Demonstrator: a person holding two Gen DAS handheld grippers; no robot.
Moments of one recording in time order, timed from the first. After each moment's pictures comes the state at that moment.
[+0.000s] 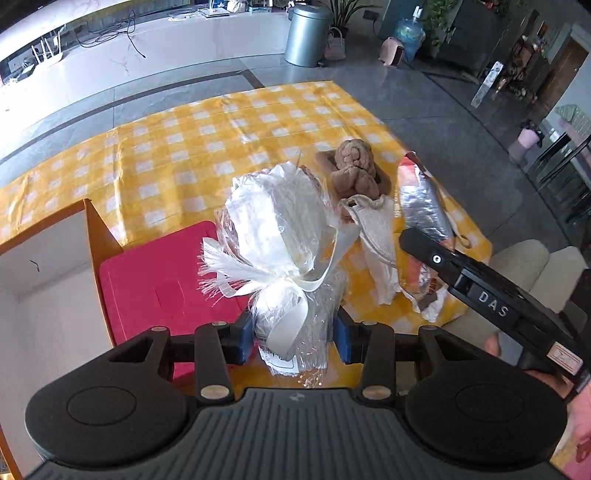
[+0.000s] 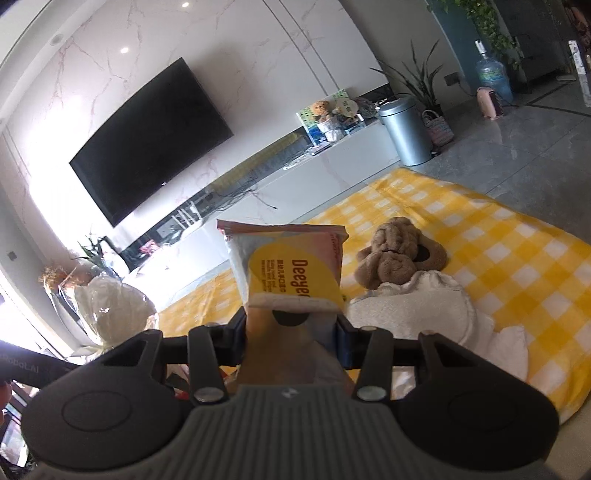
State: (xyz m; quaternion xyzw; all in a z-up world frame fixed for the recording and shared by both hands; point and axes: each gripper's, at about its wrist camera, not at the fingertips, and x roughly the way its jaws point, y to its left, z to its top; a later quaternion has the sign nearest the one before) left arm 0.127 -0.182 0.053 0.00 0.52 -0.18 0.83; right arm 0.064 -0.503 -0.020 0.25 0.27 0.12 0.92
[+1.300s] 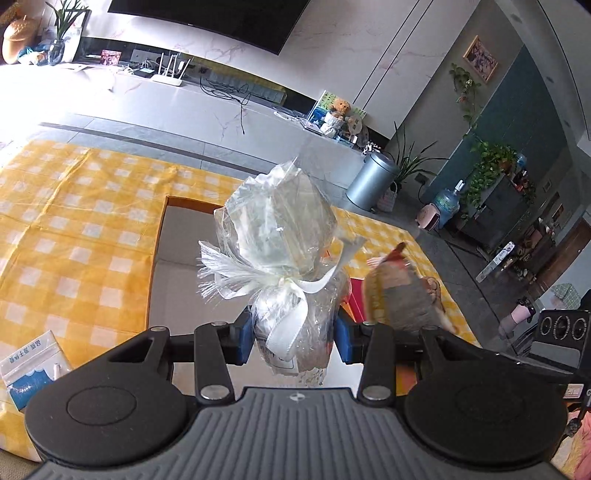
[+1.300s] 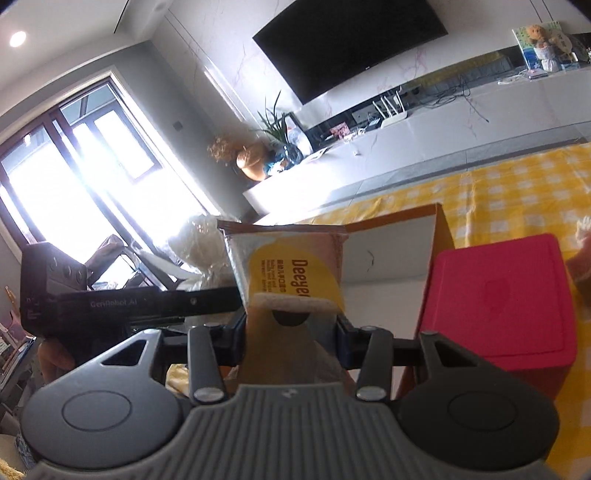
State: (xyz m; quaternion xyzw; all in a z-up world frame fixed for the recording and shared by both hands) left arm 0.022 0.080 0.038 -0.20 0.34 -0.10 0.91; right arm 0.059 -0.272 0.005 0.17 0.35 0.44 0.81
